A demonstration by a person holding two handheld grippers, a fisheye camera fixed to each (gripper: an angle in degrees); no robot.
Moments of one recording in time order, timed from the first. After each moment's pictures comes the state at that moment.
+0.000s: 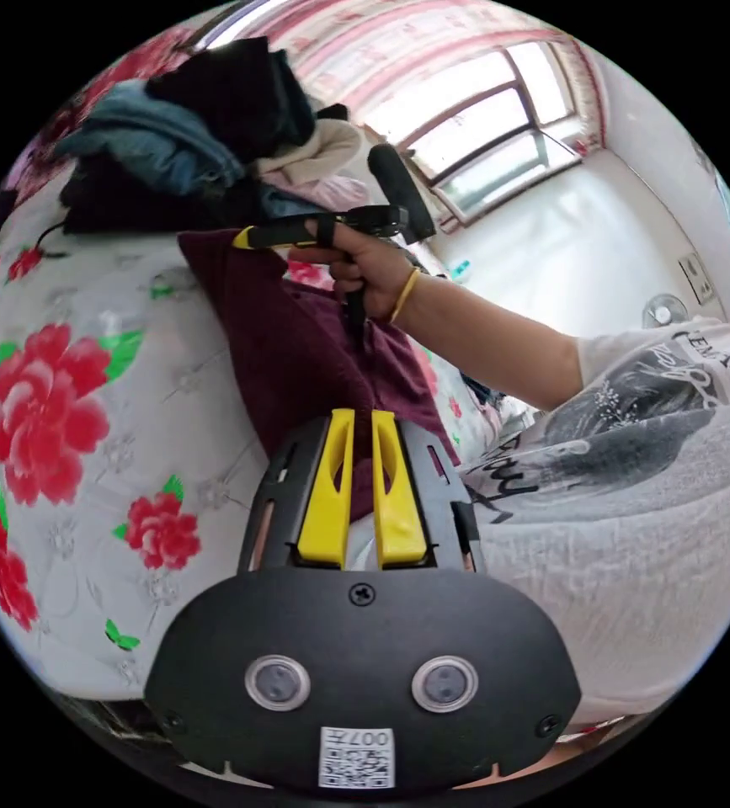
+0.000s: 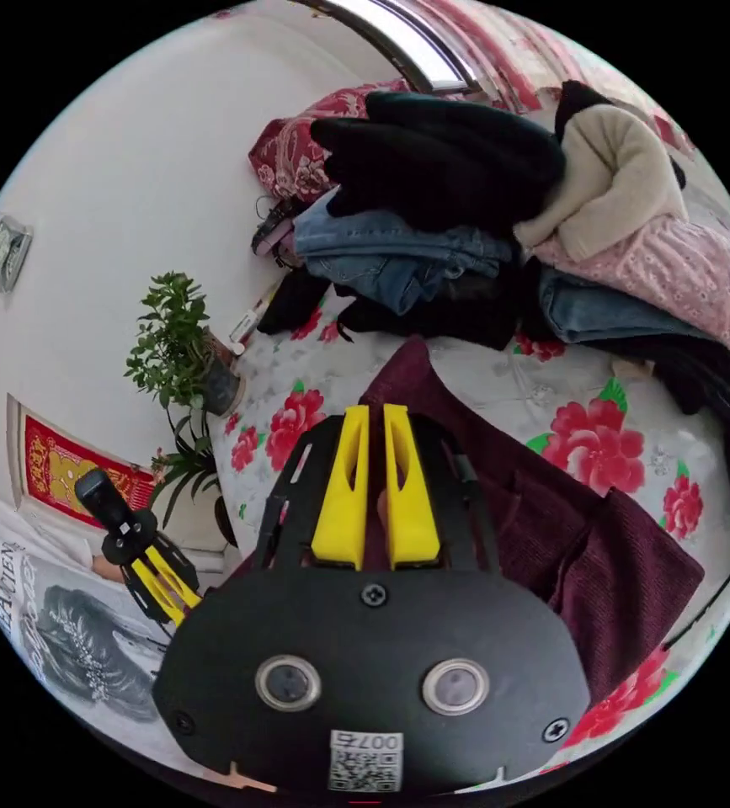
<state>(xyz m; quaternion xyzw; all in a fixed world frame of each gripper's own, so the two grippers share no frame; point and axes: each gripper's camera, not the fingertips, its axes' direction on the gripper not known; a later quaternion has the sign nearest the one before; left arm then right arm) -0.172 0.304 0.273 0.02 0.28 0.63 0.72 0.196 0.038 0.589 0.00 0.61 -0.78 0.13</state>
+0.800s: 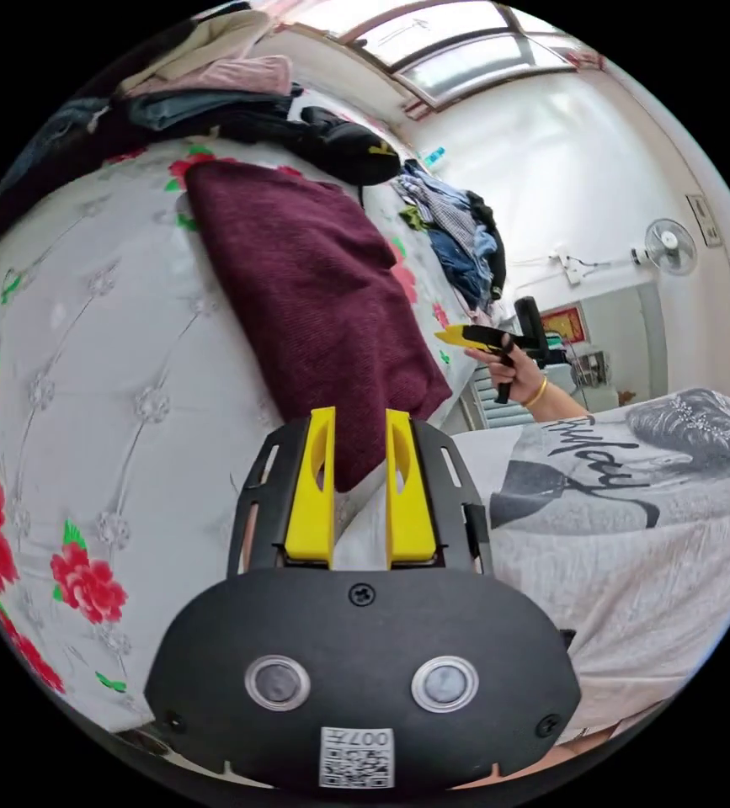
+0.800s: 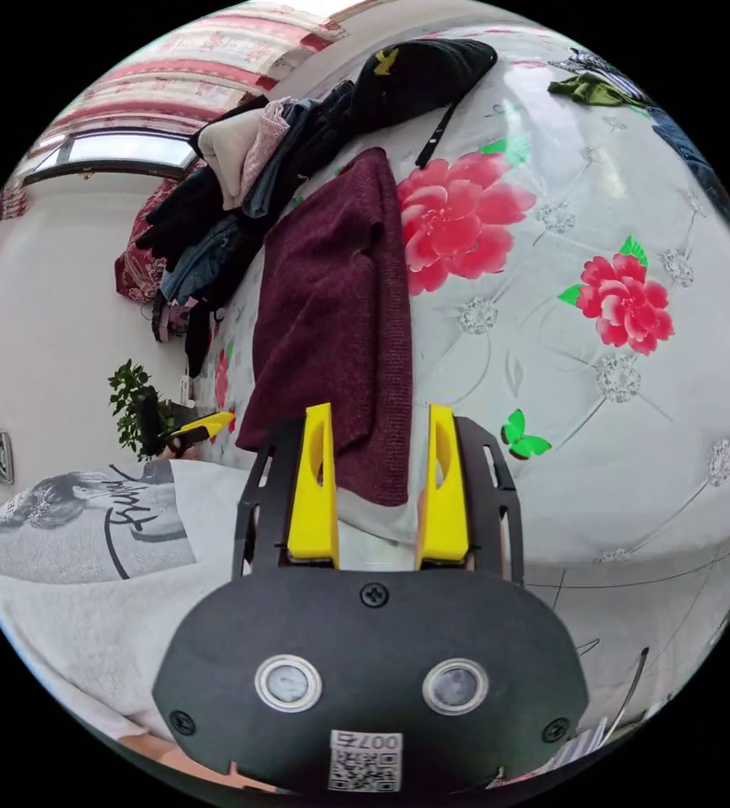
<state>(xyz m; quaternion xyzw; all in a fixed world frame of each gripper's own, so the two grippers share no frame) -0.107 0.337 0.557 -0.12 0.16 0.56 0.80 0.128 0.140 0.132 0.22 0.56 -0.71 0.38</state>
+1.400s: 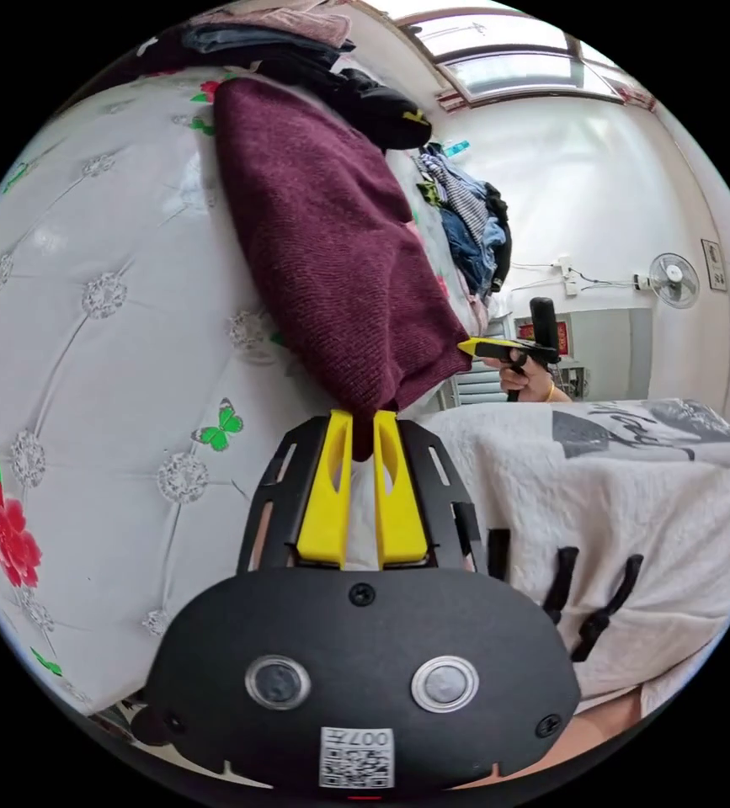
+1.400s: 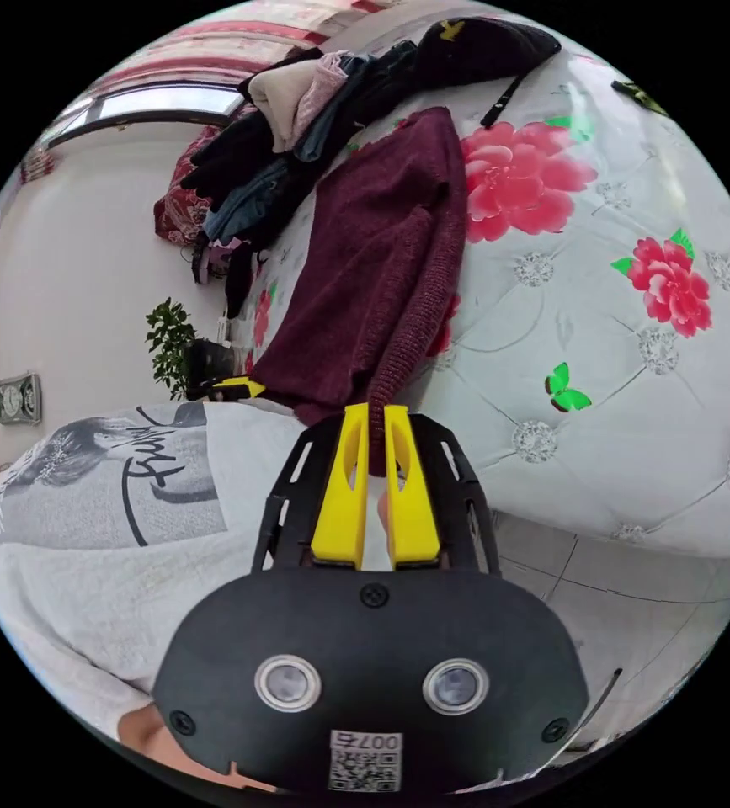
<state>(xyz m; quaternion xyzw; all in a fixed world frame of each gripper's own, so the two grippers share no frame) -0.117 0.300 0.654 -0.19 0.23 0.57 0.77 0.138 0.205 0.100 0.11 0.60 -0.69 0.39</state>
